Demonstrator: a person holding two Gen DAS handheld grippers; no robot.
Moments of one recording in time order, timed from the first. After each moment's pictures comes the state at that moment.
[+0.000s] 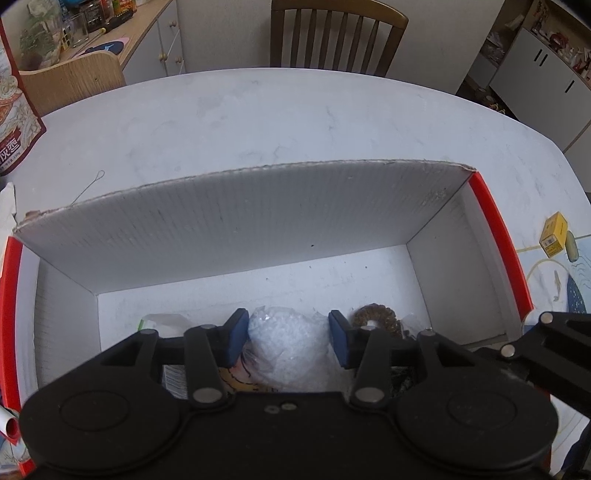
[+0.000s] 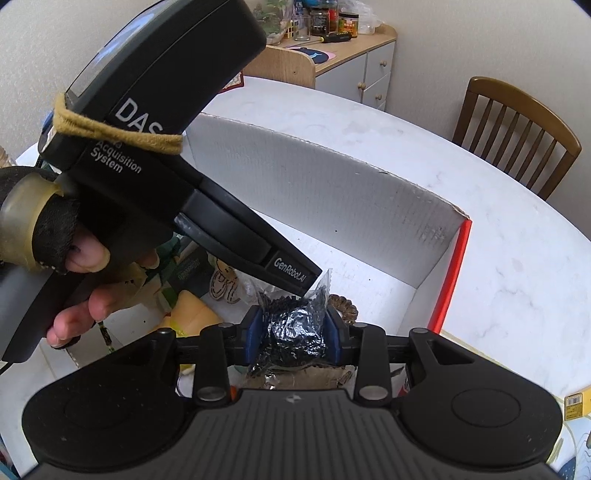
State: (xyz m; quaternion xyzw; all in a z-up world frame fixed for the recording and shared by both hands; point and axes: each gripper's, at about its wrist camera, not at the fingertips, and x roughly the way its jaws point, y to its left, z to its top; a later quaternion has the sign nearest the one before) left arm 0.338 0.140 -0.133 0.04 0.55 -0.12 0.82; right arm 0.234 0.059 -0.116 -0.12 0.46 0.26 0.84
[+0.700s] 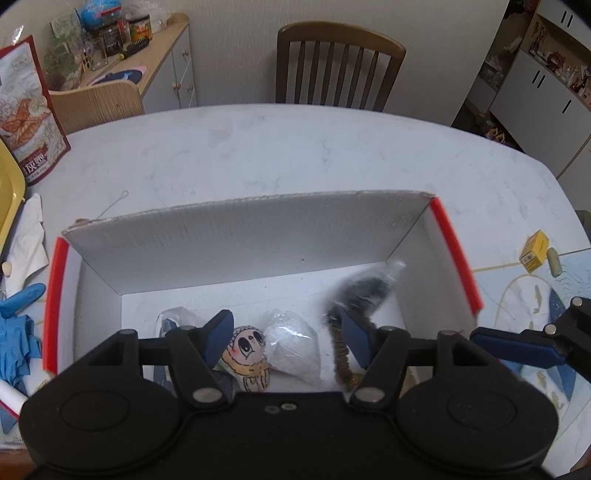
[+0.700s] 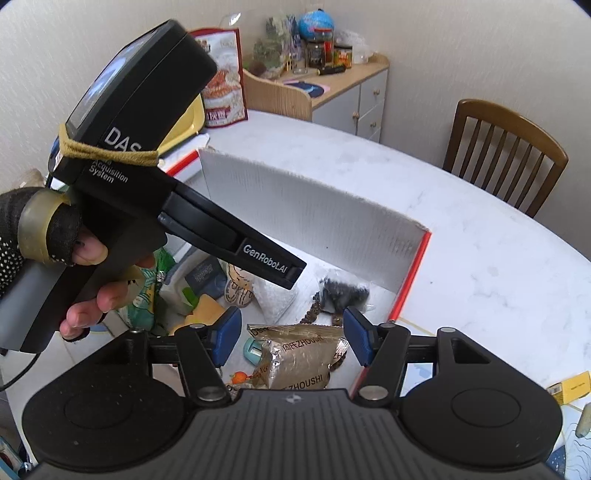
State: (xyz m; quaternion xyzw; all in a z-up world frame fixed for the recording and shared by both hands) left arm 0.308 0.138 -0.090 0.03 0.51 -0.11 0.85; right arm 0.202 0.027 -0.071 -0.10 0.42 0.27 0.86
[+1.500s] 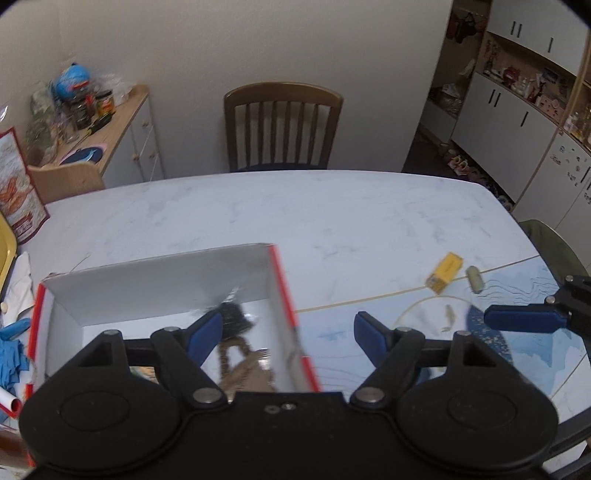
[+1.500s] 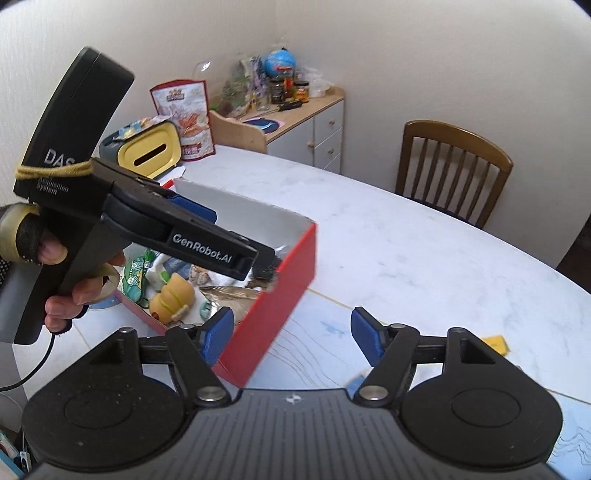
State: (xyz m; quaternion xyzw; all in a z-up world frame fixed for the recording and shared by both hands) left arm 0.233 0.037 -0.022 0.04 0.43 -0.15 0.89; right arm 0.154 -0.099 -0.011 -0.08 0.38 0.24 0.89
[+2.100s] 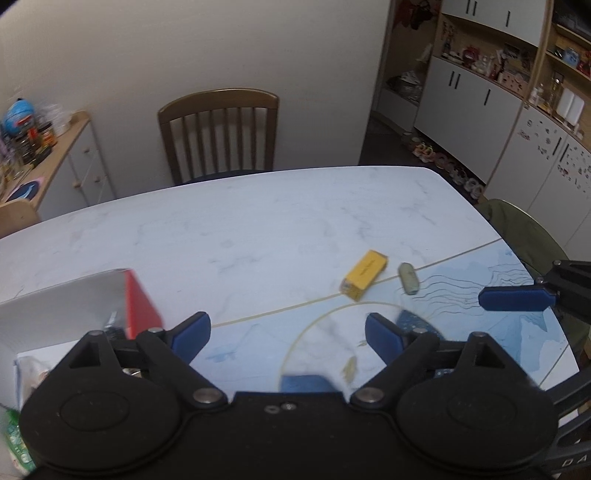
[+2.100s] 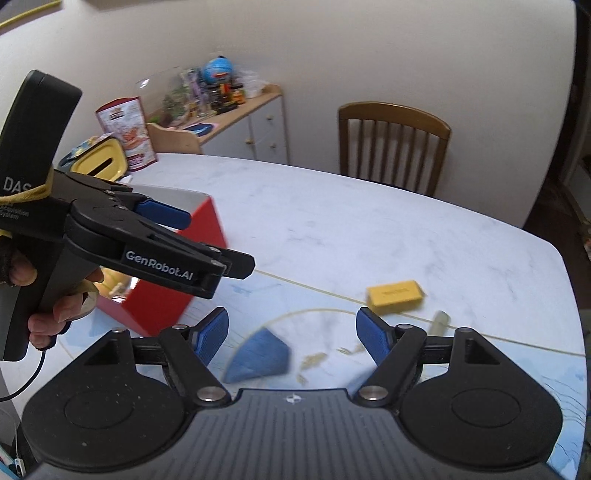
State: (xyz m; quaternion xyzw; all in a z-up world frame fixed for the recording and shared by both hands) left arm 0.214 -0.088 -0.036 0.07 0.42 -0.20 0.88; right arm 0.147 -0.230 -0.028 -0.04 0.39 0.18 0.90
